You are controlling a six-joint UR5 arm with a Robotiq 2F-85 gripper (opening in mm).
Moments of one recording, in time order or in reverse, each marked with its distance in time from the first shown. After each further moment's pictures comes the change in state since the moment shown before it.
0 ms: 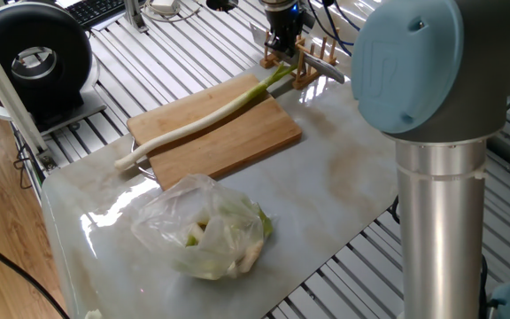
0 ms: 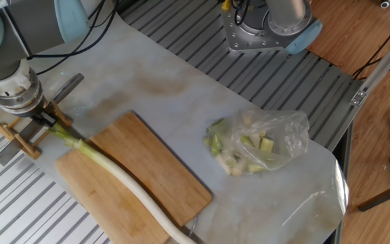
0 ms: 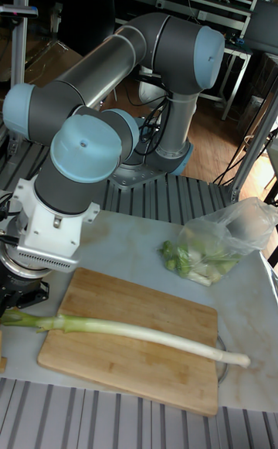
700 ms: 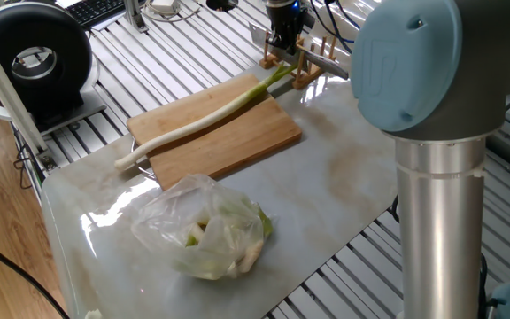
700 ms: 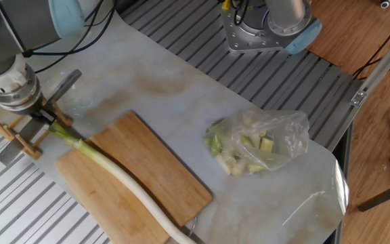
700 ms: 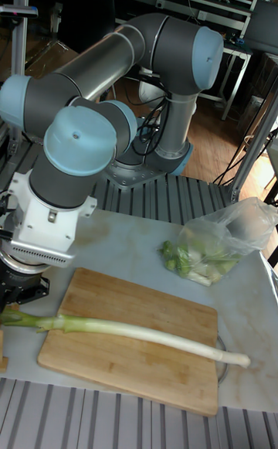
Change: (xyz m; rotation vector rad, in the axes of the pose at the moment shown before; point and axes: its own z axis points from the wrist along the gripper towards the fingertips) arm 0.004 -0.001 -0.011 -0.040 0.014 0.013
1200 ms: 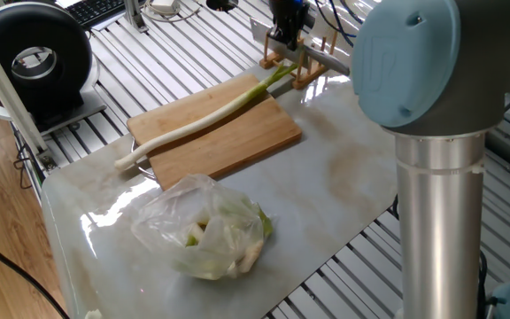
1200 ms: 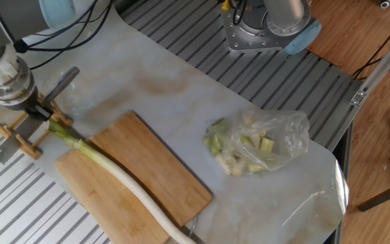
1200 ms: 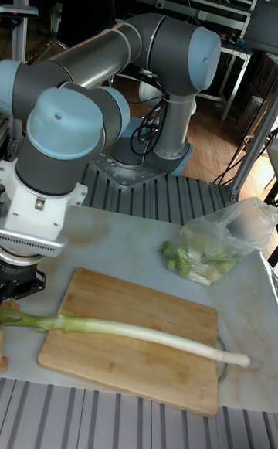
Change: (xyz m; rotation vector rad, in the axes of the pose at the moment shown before) arm -0.001 -0.008 -0.011 -0.030 -0.010 0.005
